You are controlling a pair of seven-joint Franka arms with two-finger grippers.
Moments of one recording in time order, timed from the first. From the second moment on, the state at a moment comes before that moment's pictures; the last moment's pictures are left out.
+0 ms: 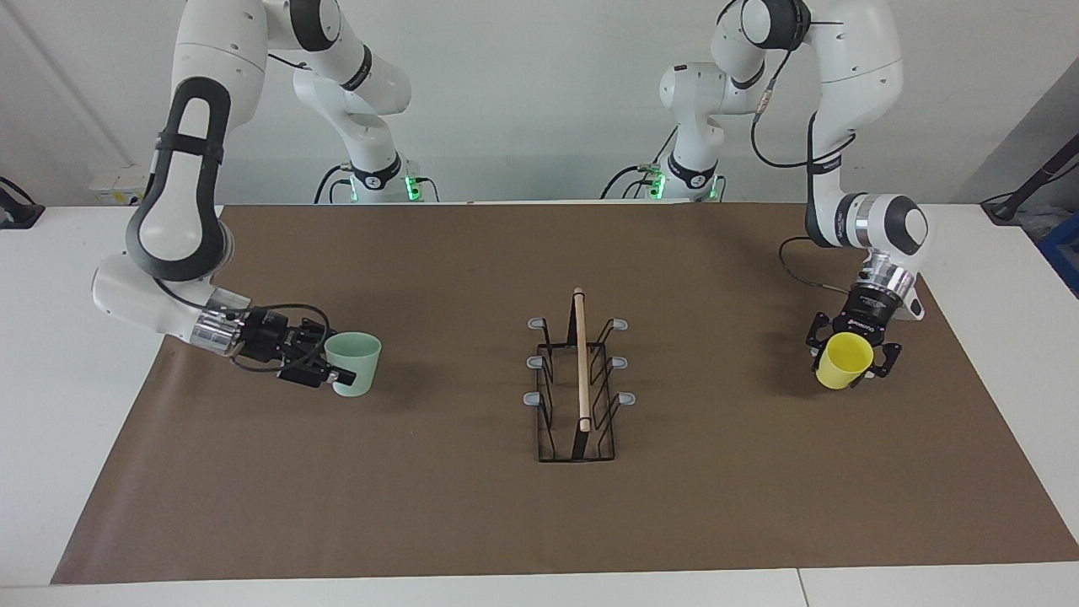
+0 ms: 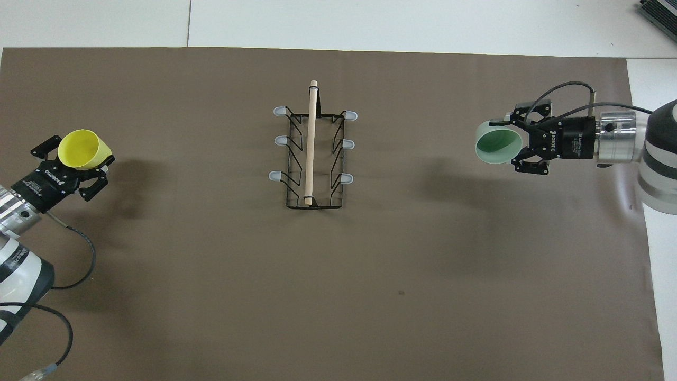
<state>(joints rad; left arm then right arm) -0.08 0.28 0.46 -2.16 -1.72 2.08 -0.56 -0.12 0.32 -0.07 -1.79 1.10 1.83 0.20</state>
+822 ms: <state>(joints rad) -0.06 0.12 0.42 -1.96 -0.96 2.08 -0.66 -0.05 0.15 -0.06 -1.81 1.09 1.83 -0.59</state>
